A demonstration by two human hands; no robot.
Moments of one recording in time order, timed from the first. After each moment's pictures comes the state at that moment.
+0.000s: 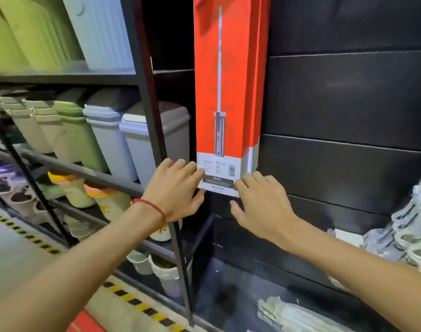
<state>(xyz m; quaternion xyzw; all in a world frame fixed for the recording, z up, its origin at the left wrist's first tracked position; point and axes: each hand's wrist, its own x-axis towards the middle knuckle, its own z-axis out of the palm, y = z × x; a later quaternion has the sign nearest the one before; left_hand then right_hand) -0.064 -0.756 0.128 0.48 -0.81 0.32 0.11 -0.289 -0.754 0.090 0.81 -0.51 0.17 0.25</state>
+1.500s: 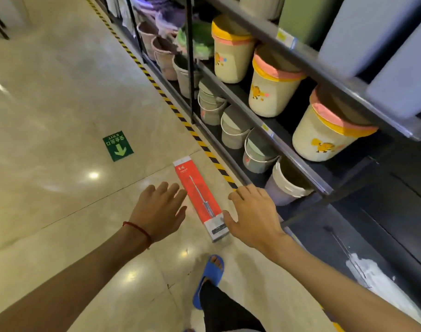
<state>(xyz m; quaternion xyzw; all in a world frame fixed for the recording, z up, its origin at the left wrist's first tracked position) 0.442 -0.492 -0.157 0.75 -0.65 0.07 -0.08 0.230 -0.627 -0.149 0.95 -0.32 0.00 -0.01</state>
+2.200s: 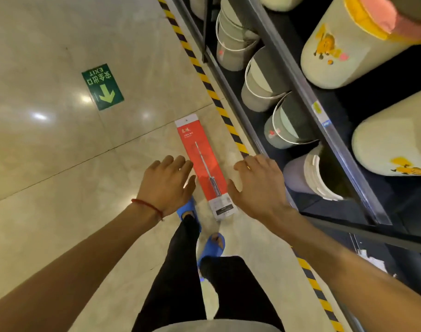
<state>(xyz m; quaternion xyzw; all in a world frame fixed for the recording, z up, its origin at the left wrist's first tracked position) 0.603 -0.678 -0.304 0.80 -0.59 -0.11 0.01 0.418 -0.825 -0.285 0.95 -0.29 -0.04 -0.05</state>
